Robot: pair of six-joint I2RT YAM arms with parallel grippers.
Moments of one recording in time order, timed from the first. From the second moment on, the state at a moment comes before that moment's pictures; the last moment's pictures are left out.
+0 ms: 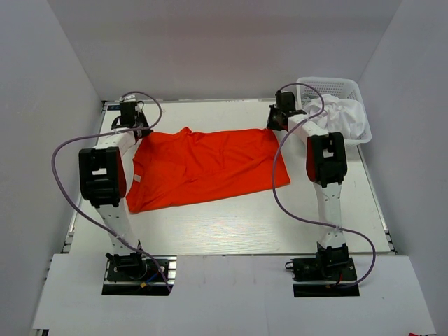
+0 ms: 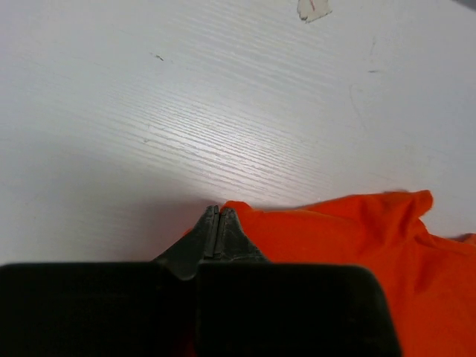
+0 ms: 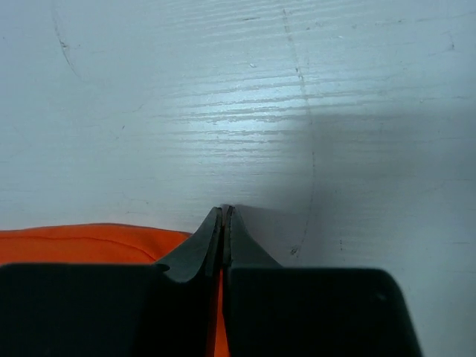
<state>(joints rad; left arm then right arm) 0.06 2.01 1.42 -0.11 -0.04 -0.28 0.24 2.40 1.92 -0.31 -0.01 0.31</state>
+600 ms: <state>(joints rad) 0.06 1.70 1.14 0.04 -0.20 -0.34 0.22 2.07 1.66 -0.16 0.08 0.28</state>
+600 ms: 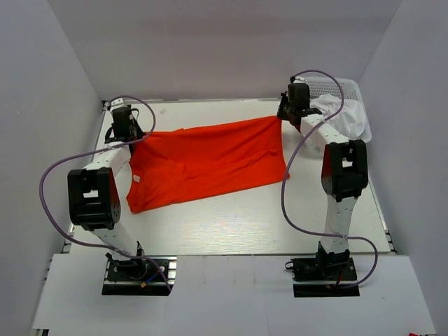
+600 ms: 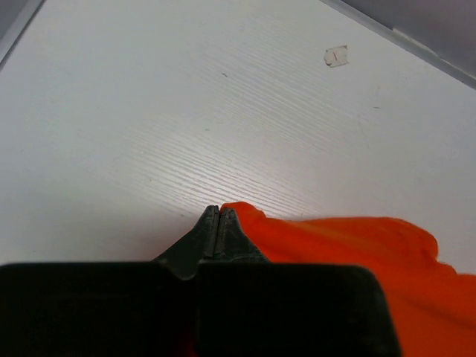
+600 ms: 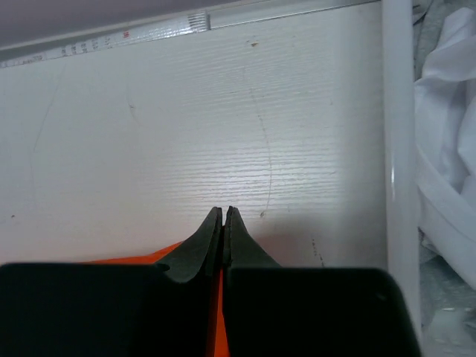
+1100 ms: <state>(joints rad) 0.05 1.60 0.96 0.13 -0.20 -0.34 0.19 2.00 1.46 -0.08 -0.02 0.25</state>
